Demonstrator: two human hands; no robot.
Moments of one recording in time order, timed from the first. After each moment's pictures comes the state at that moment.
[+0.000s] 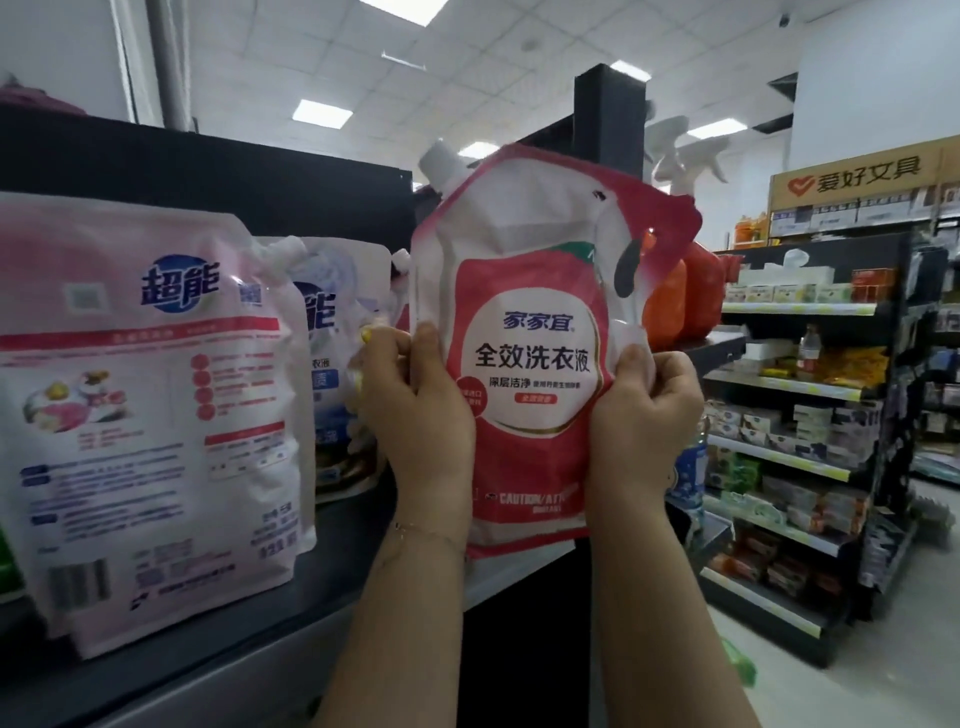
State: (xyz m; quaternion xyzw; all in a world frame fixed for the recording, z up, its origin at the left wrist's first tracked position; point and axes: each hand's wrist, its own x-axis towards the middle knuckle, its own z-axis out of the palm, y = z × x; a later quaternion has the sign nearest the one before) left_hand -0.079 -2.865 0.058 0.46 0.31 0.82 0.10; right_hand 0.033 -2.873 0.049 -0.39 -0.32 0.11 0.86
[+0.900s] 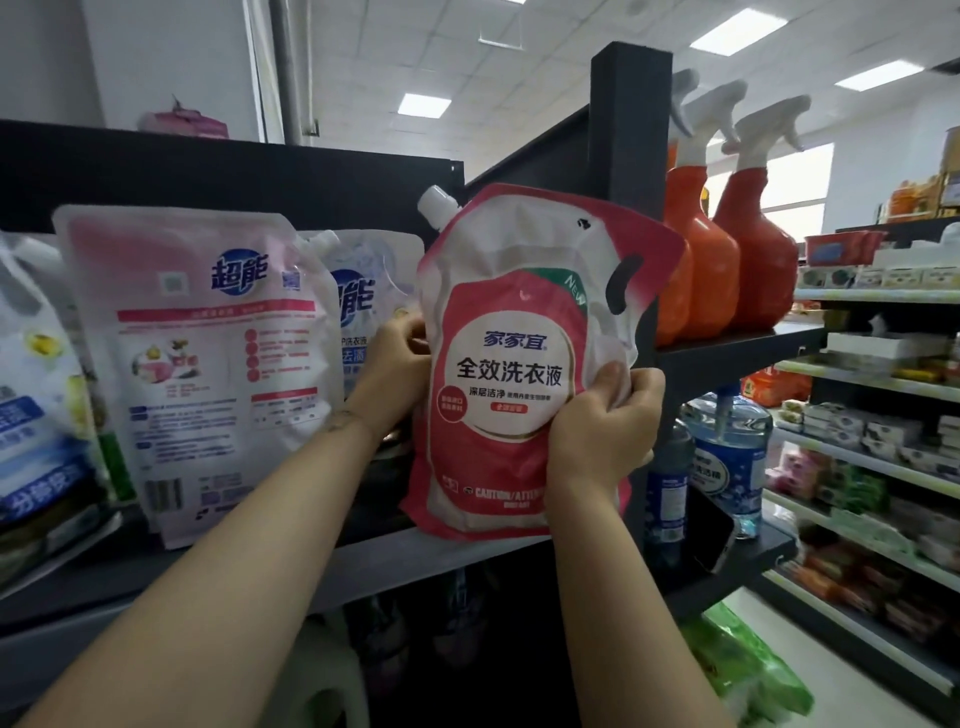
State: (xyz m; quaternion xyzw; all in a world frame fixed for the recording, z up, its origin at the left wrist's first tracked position) left_hand -0.122 -2.839 0.072 0.64 0.48 0.59 0.11; right_hand 0.027 -2.868 0.033 -0.46 -0.32 0.19 0.80
